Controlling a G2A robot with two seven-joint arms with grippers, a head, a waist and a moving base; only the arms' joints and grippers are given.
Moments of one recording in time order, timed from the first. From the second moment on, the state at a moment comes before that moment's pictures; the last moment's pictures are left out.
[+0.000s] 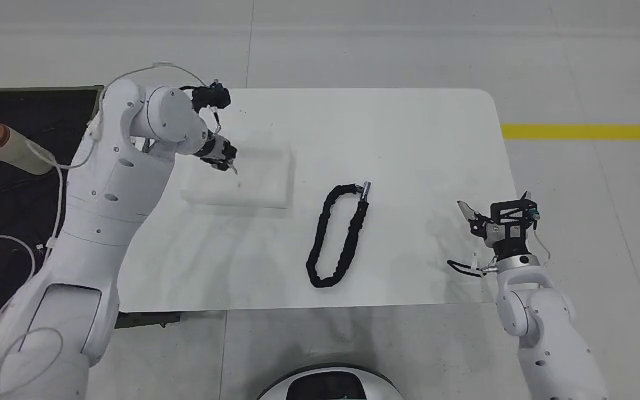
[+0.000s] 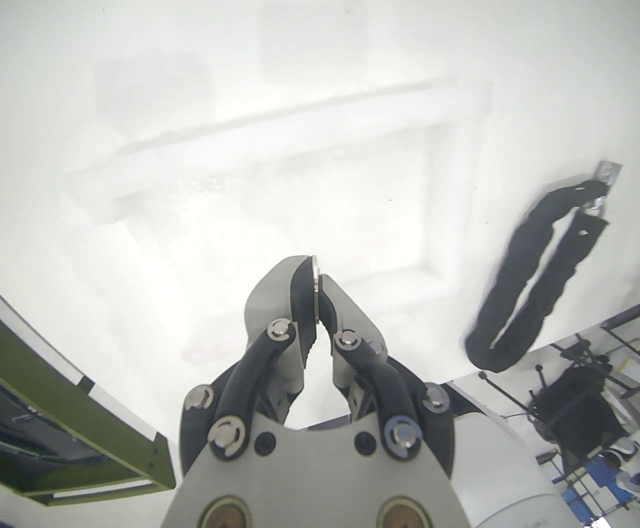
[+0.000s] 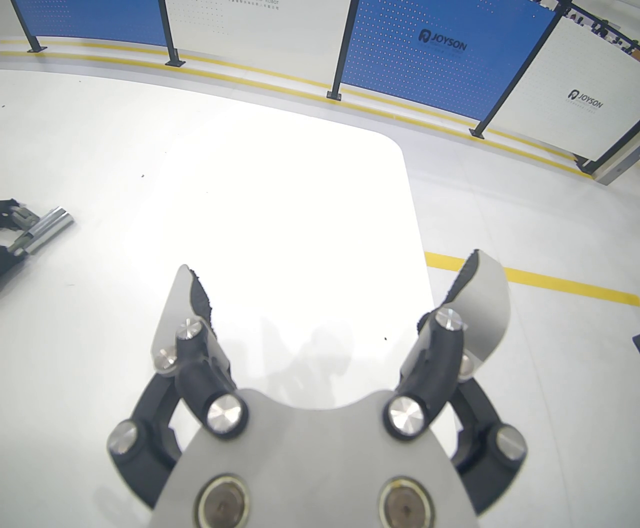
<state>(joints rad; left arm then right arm) 0.60 -1.05 -1.10 -1.36 0.68 0.15 -1.50 -1.73 -1.15 1.60 -1.80 -1.33 0.00 0.00</state>
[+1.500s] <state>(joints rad) 0.87 -1.01 -1.44 -1.21 -0.04 -0.31 -1.32 -1.73 -1.15 1.60 -1.80 -1.33 0.00 0.00</state>
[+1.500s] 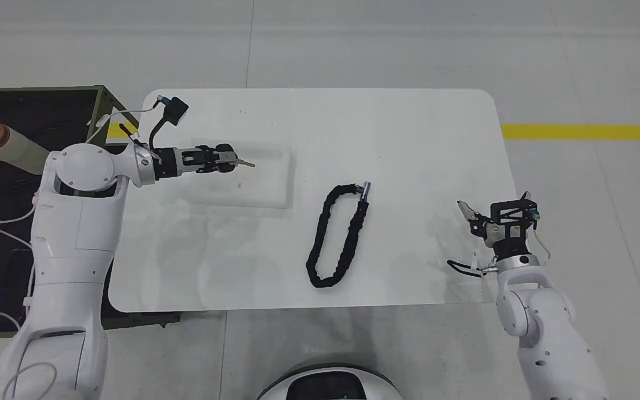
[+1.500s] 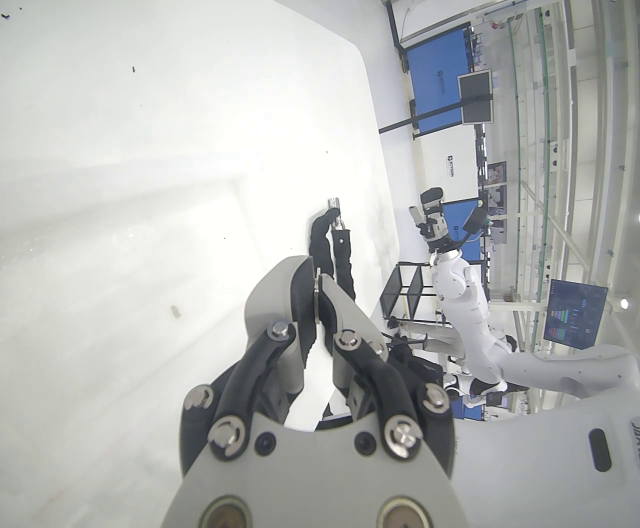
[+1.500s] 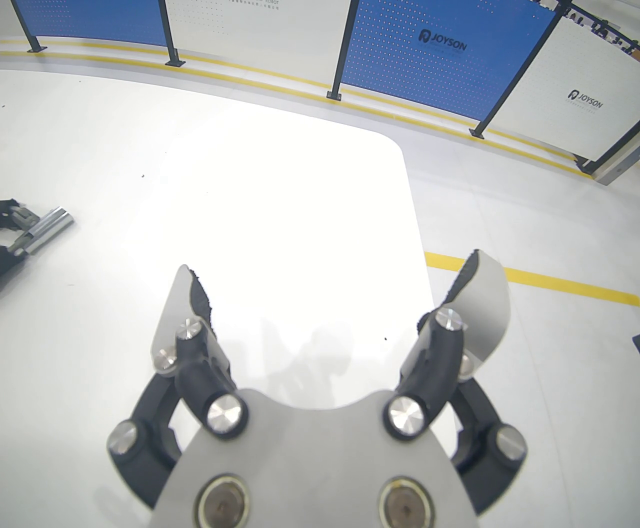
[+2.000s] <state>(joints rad) 0.87 -1.01 -1.44 -1.21 -0.04 -0.31 -1.32 -1.46 -1.18 1.37 -1.99 -0.81 -0.01 0.74</state>
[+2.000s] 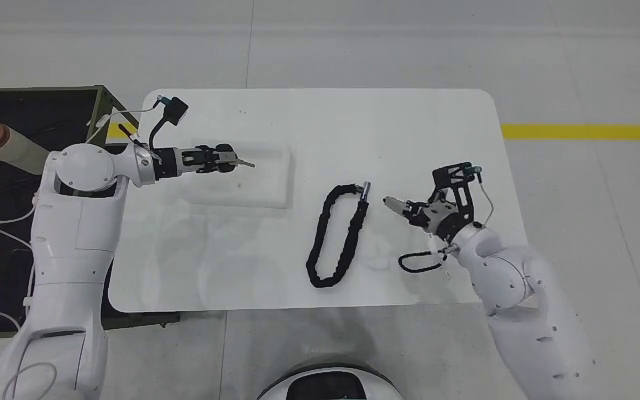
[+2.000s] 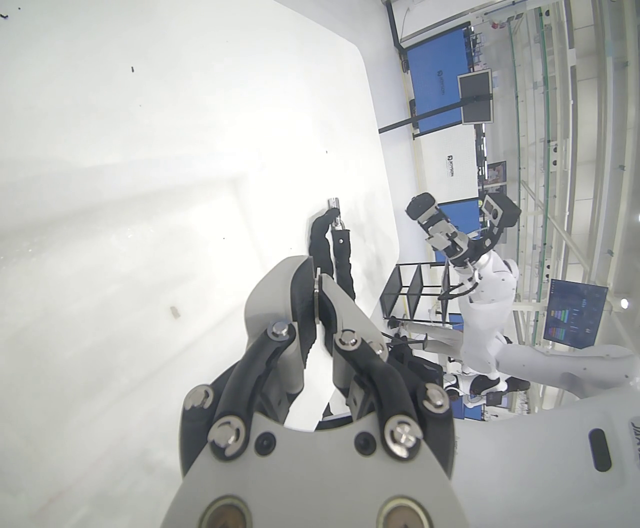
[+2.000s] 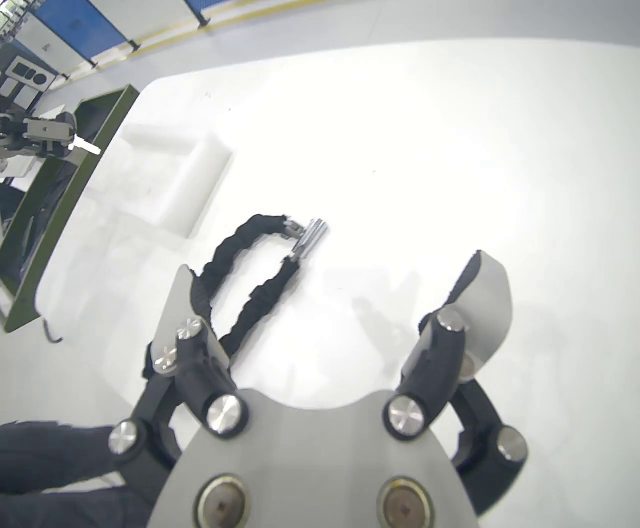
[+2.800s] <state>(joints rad) 0.87 -1.01 -1.44 -1.21 -0.04 -0.31 -1.32 -1.35 -1.20 1.25 -1.96 -0.69 0.13 0.97</state>
